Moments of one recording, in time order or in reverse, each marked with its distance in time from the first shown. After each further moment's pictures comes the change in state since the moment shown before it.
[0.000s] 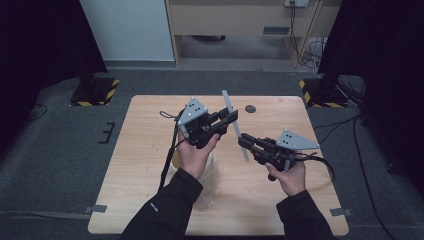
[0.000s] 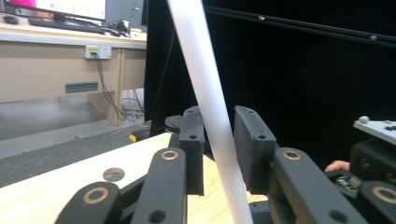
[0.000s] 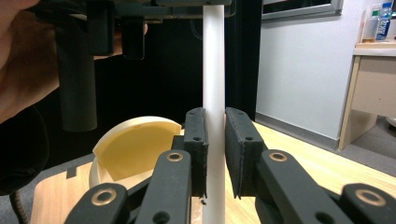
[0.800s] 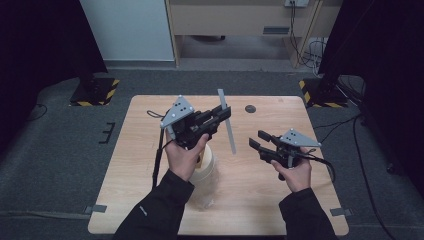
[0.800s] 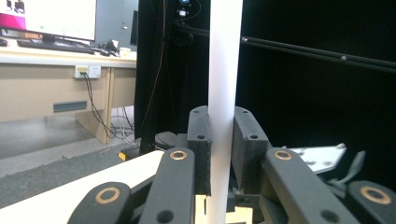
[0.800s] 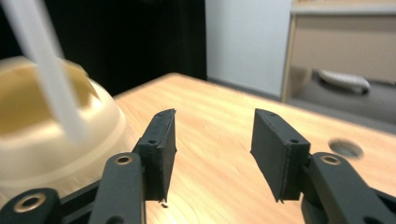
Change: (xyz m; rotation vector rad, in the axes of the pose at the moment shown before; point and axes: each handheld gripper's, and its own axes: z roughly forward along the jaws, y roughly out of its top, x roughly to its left) left arm 0.001 0.018 -0.034 -0.081 -0.043 0.014; right arm -0.038 -0.031 -0.009 0.148 -0.225 0.031
